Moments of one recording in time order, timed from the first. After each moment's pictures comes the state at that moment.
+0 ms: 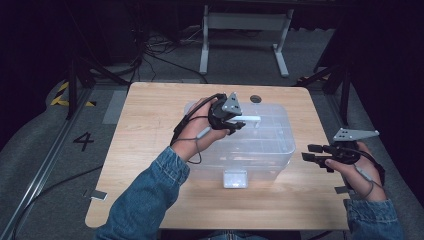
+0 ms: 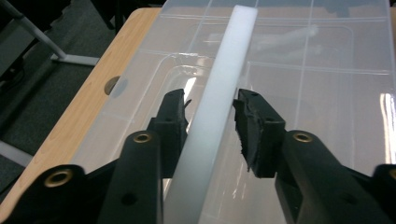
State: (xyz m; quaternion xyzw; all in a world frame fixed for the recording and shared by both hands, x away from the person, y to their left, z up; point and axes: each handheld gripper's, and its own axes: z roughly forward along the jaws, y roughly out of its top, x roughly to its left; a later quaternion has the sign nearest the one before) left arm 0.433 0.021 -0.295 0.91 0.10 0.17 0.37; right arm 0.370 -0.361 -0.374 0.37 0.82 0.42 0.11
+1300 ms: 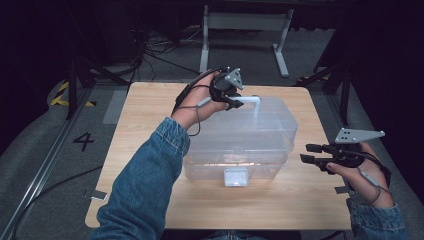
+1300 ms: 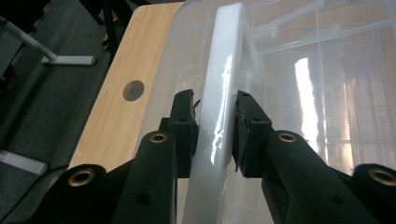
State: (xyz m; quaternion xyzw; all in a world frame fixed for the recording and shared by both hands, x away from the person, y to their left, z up) left arm 0.490 0.019 -0.255 0.93 0.05 0.15 0.33; right arm 0.349 -0.343 -0.343 0.32 0.83 0.44 0.12
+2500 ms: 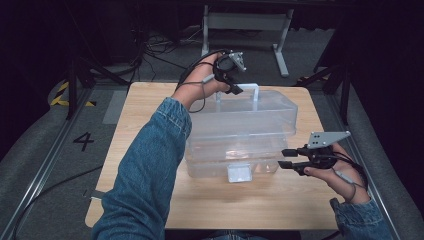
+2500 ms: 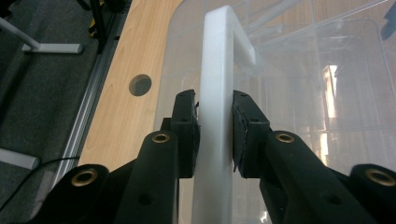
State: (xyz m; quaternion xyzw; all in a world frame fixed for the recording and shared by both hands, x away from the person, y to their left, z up) left arm 0.534 0.013 -0.237 0.94 0.04 0.11 0.31; right arm 0.362 -0.292 -0.364 0.23 0.87 0.43 0.09
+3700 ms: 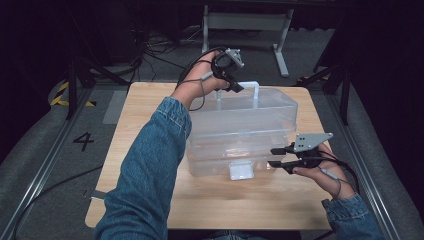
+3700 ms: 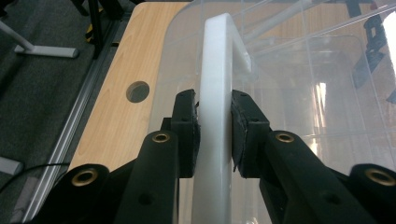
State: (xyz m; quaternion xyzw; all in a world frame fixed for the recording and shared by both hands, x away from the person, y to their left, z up) left arm 0.542 0.017 -0.240 0.93 0.06 0.10 0.34; right arm 0.379 -0.273 -0.387 0.15 0.88 0.43 0.11
